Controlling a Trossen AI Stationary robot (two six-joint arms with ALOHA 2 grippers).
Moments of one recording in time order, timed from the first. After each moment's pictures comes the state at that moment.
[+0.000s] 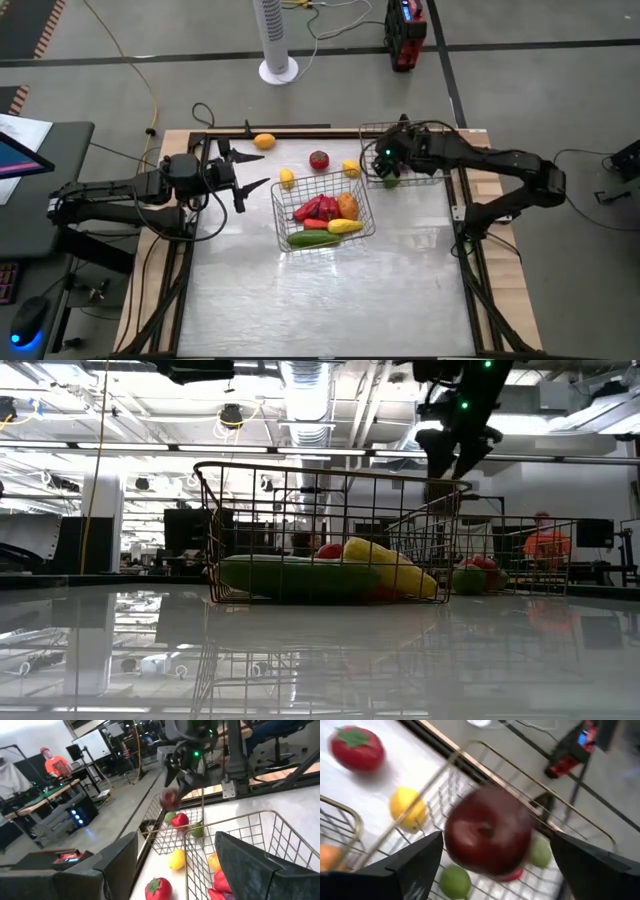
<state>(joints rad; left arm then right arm) 0.12 0.75 0.73 -0.09 -0.23 0.33 -0.34 1.34 1.18 -0.88 0.63 0.35</state>
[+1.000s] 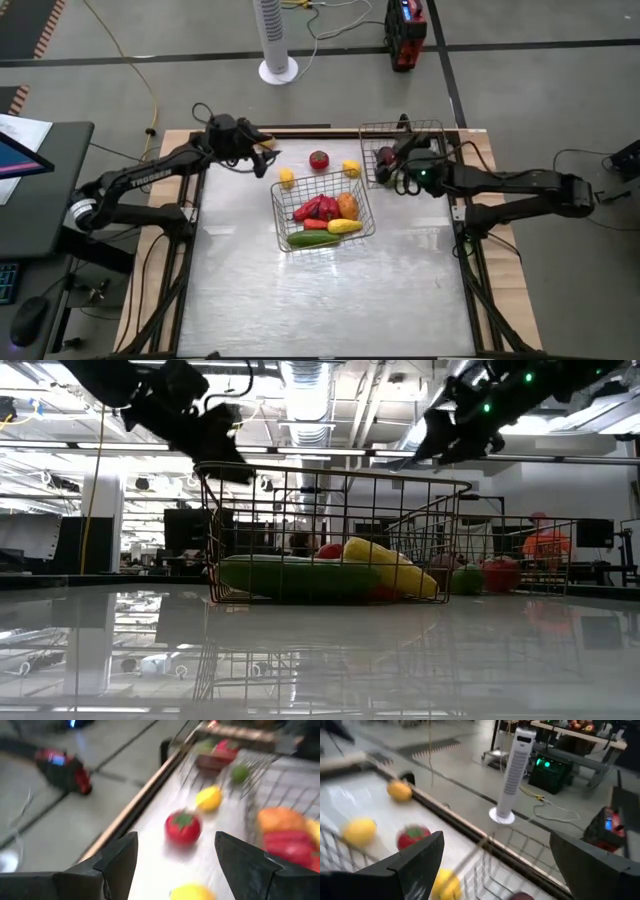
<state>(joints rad) 0.72 1.15 0.73 -0.04 0.20 0.13 -0.25 1.04 0.68 0.01 0.70 0.08</state>
